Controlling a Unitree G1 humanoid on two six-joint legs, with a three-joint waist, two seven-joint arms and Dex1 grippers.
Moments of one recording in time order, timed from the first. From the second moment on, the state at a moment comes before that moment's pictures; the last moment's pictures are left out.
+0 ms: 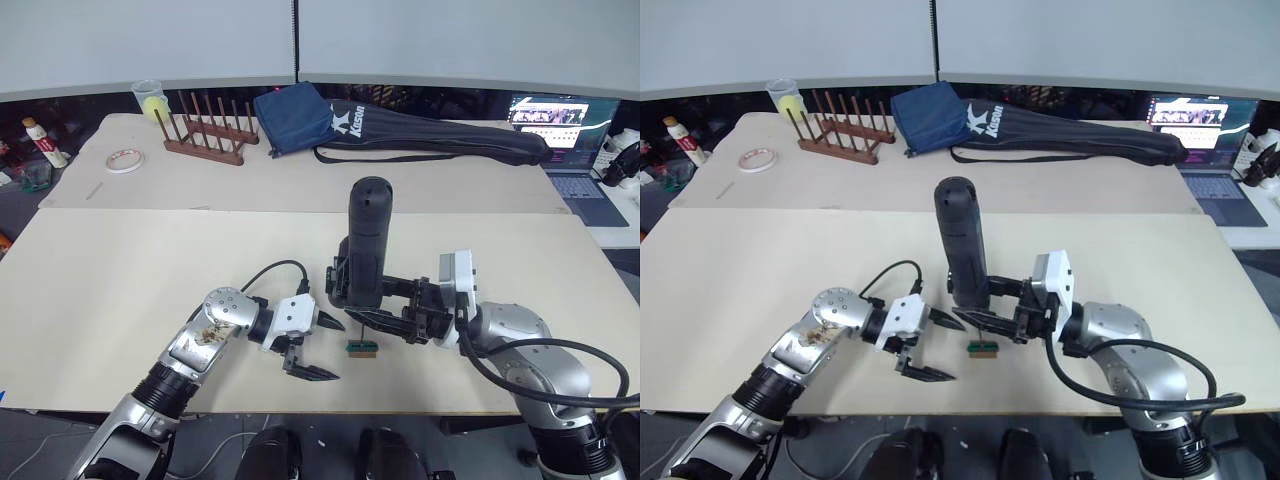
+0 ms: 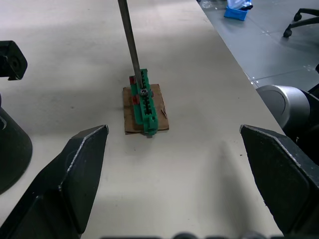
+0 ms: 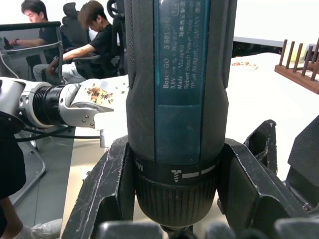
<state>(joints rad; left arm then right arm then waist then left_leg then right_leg) -0.44 0.52 -0.39 0.02 -0.18 0.15 -1.32 -0.19 -0.51 0.03 -0.46 0.60 0.39 0.95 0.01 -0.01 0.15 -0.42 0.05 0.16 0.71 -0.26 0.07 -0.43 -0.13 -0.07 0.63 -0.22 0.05</state>
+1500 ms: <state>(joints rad) -0.44 0.52 -0.39 0.03 -0.18 0.15 -1.32 -0.17 -0.51 0.03 -0.44 0.59 0.38 0.97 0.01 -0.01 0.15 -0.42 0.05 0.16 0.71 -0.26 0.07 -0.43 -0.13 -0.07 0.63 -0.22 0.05</state>
